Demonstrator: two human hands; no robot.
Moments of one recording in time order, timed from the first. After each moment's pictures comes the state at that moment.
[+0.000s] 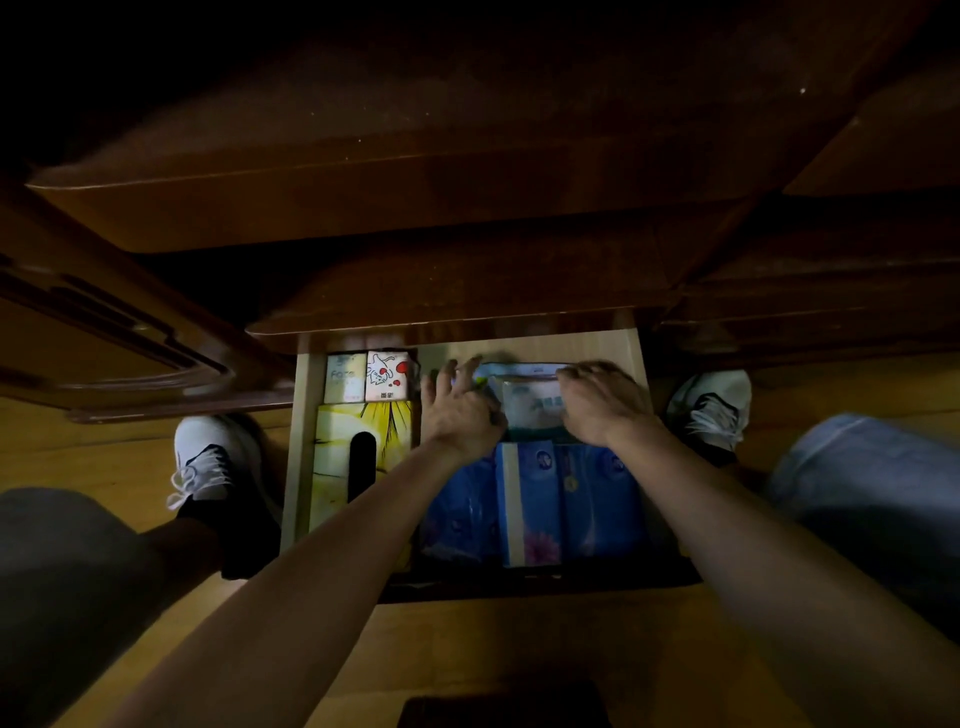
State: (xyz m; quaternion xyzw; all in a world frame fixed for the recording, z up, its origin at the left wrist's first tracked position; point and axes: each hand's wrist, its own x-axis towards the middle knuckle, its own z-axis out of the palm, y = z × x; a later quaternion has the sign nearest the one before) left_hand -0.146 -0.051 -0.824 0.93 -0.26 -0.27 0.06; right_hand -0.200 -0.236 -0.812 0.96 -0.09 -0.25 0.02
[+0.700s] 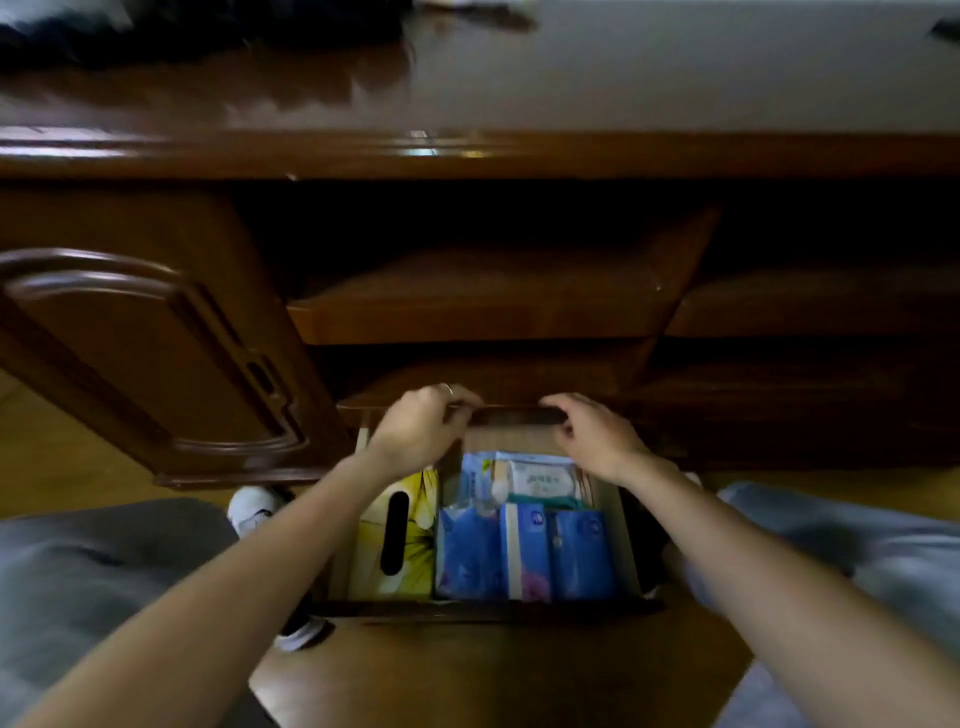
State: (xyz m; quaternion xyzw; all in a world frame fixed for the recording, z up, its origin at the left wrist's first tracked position) left_hand -0.157 0.025 -0.607 0.91 -0.28 -0.11 0.29; right_hand -0.239 -0.212 -0.639 0.97 -0.11 -0.06 -0.23
